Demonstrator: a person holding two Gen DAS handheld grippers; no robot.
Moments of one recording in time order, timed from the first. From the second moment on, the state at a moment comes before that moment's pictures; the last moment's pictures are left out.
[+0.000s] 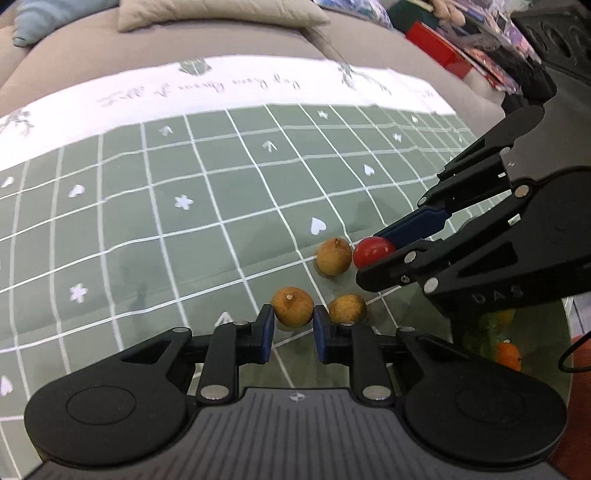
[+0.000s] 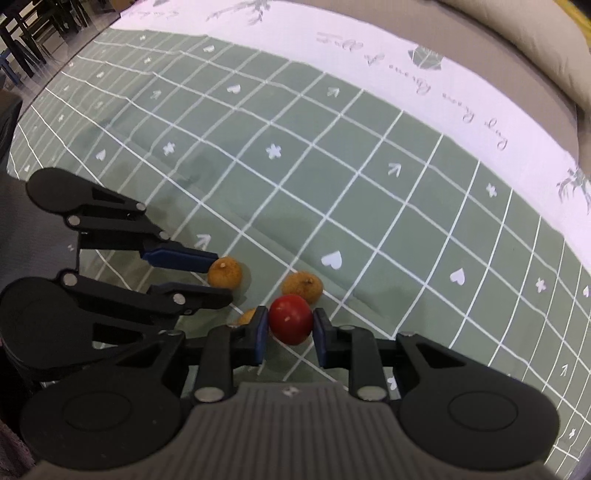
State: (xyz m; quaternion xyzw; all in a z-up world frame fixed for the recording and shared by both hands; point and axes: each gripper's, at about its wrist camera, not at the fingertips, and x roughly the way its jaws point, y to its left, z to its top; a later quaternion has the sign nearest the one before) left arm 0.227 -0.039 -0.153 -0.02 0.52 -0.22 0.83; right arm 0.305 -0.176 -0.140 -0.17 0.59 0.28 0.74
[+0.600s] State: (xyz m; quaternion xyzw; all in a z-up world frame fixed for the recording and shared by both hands) left arm 0.144 -0.024 -0.069 -0.07 0.43 -0.21 0.88; right arm 0.214 -0.195 -0.065 -0.06 0.48 0.26 0.84
